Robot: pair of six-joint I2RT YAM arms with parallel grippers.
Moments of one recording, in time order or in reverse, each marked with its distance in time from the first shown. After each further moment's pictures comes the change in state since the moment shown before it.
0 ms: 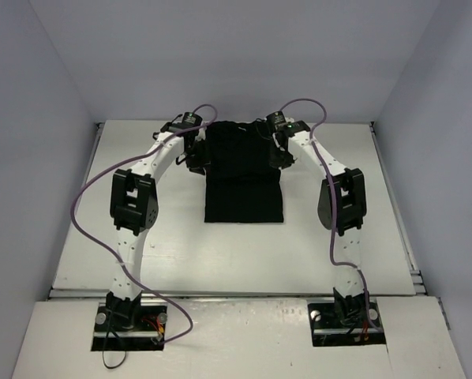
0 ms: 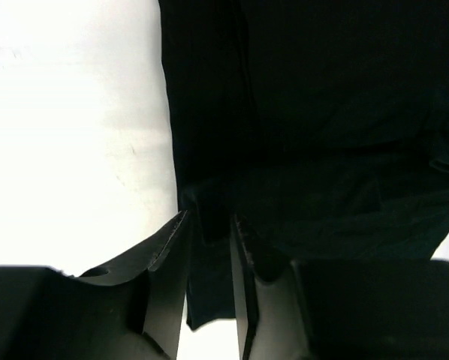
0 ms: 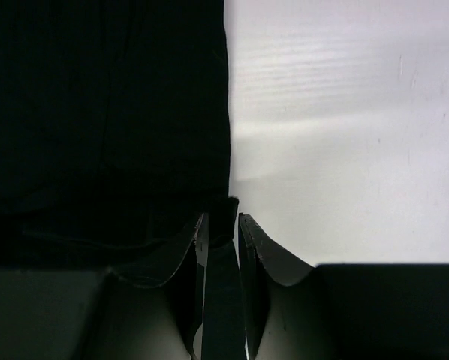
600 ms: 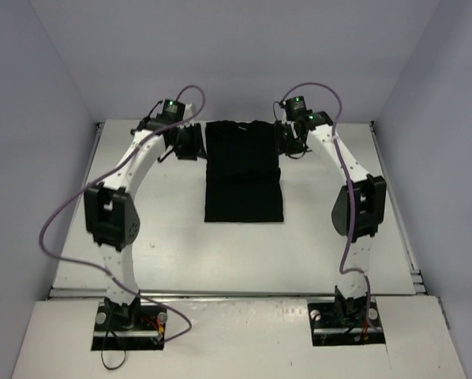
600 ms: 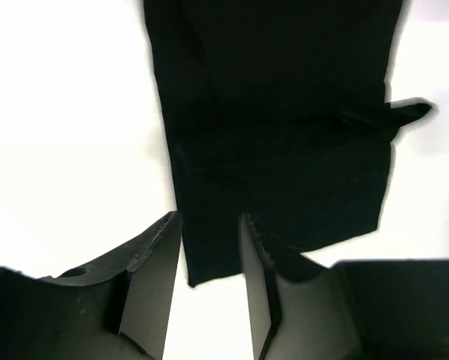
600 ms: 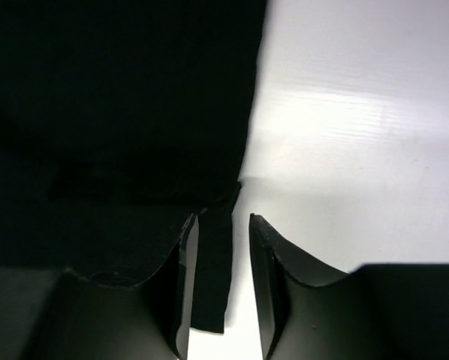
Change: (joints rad) left arm 0.016 -0.275 -0.140 0.061 0.048 0.060; right arm -0.060 -0.151 -0.015 0.023 -0.235 -0.185
